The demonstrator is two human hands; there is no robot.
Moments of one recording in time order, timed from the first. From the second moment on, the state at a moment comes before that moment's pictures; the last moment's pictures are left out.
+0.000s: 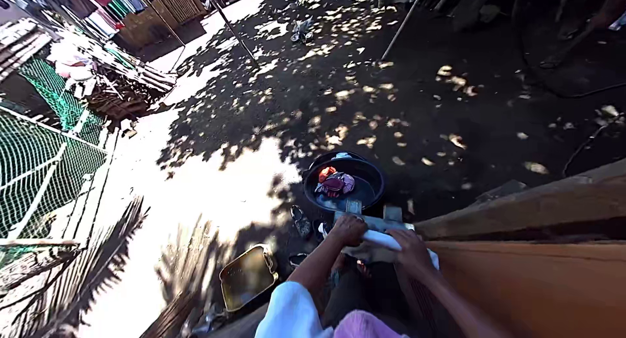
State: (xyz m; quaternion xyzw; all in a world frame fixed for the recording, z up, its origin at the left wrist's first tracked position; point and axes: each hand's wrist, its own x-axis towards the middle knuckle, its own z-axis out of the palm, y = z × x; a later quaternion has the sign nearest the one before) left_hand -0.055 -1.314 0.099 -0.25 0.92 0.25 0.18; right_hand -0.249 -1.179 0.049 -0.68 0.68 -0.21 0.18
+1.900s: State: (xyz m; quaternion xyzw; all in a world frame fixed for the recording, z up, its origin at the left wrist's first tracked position) left_hand 0.101 -1.347 0.076 -0.47 0.82 0.31 0.11; right_hand -0.141 -1.323 0.041 -0.82 0.49 -0.12 0.27
